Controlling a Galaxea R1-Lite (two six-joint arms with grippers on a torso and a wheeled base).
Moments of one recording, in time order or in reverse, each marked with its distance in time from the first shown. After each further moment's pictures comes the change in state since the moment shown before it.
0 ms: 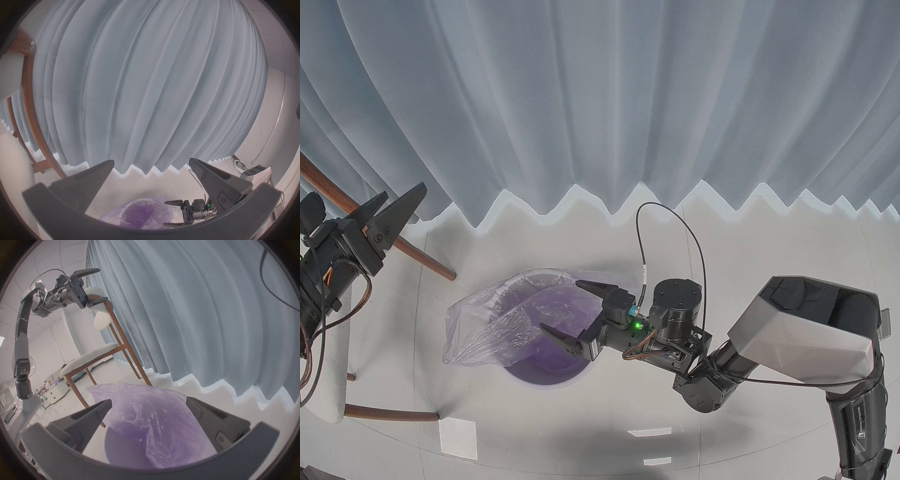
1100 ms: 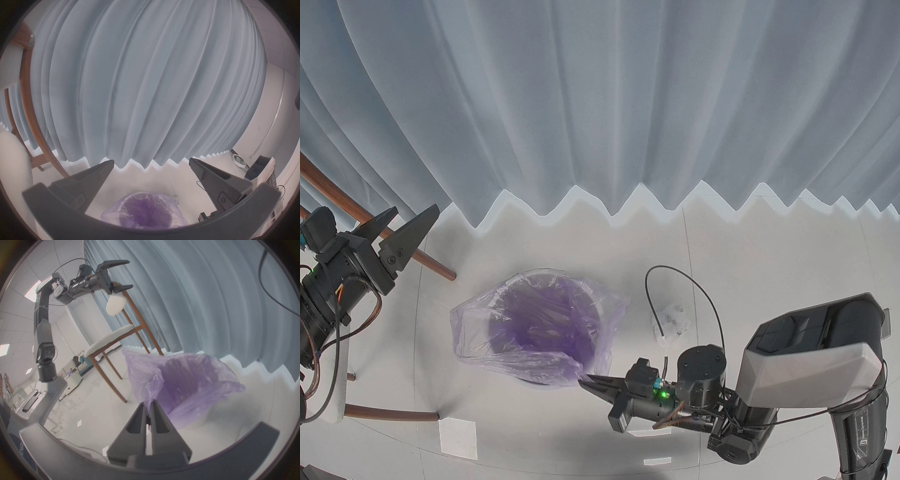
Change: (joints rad) left arm -0.033 0.013 0.041 -0.001 0.006 0.033; right arm 0.073 -0.020 0.463 -0.264 -0.011 0.000
